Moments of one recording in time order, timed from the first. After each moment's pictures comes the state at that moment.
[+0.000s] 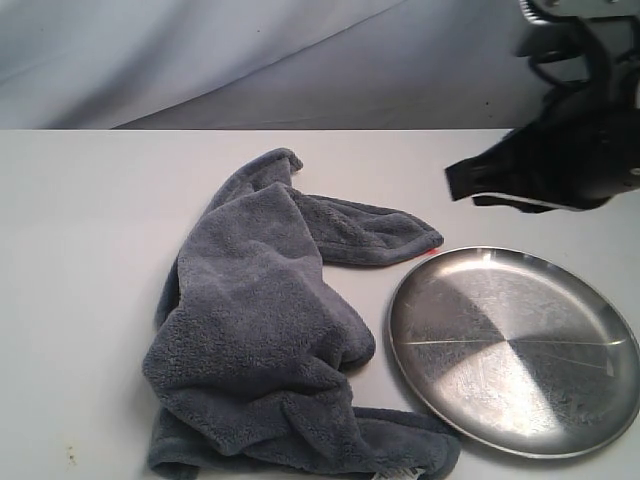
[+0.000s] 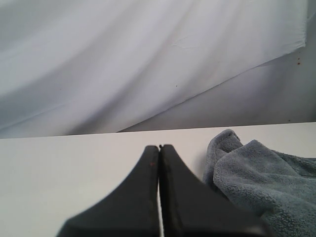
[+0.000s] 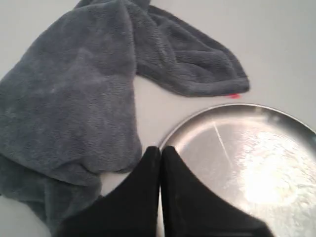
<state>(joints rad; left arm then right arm) -0.13 0.00 0.00 -0.07 0.10 0.06 0.59 1.28 -1.02 0.15 0.72 -0.01</state>
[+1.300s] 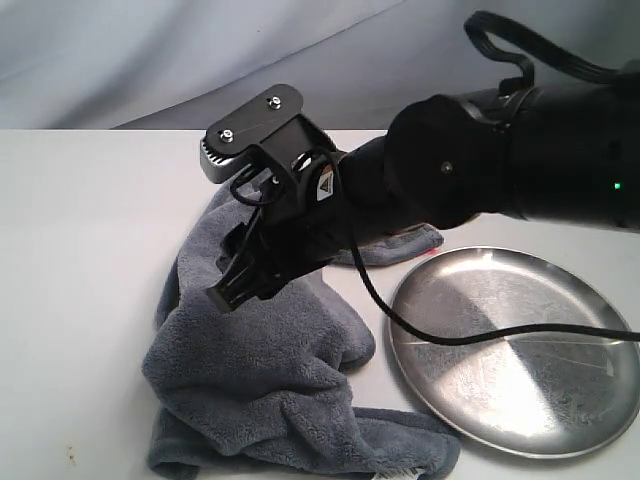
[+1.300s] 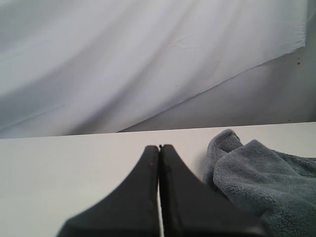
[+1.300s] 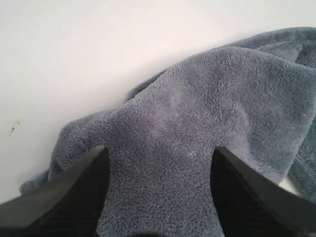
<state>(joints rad) -0.13 0.00 0.00 -0.06 0.10 0.06 0.94 1.69 -1.16 0.28 0.38 -0.34</state>
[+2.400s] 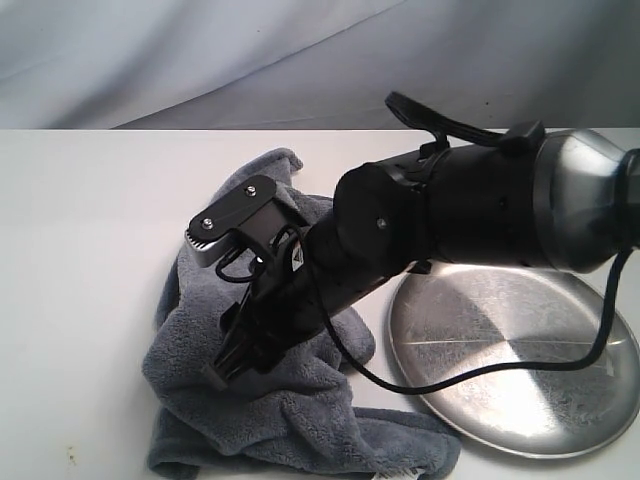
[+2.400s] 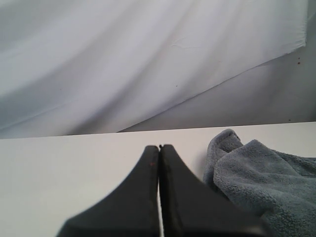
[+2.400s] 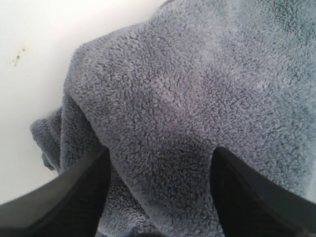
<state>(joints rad) -0.13 0.00 0.00 -0.06 0.10 0.06 0.99 1.81 -1.16 0.28 0.49 -0.31</state>
